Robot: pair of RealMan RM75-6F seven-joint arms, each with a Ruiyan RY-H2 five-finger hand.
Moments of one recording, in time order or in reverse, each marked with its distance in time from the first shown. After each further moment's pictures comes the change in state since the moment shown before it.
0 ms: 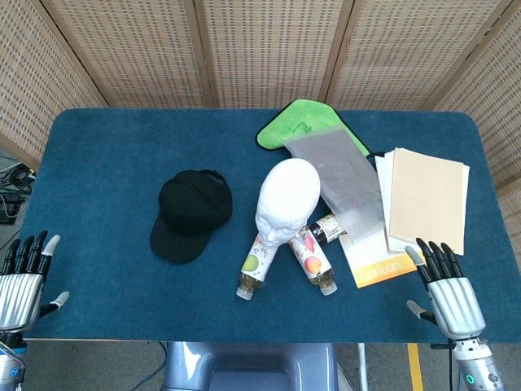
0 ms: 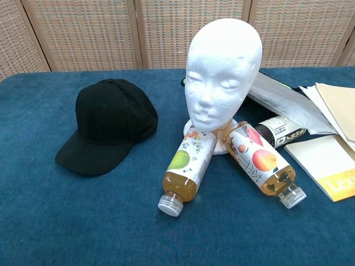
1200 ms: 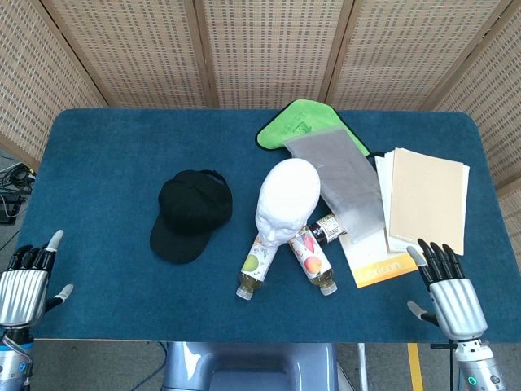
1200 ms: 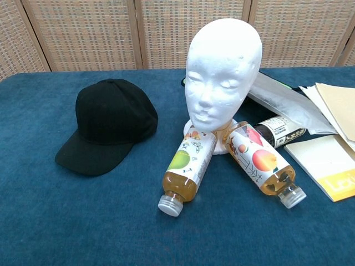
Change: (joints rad) left arm -0.017 -0.076 -0.030 0.080 0.037 0.036 0.003; right arm -0.005 0.010 -0.004 -0.013 0.002 0.001 0.007
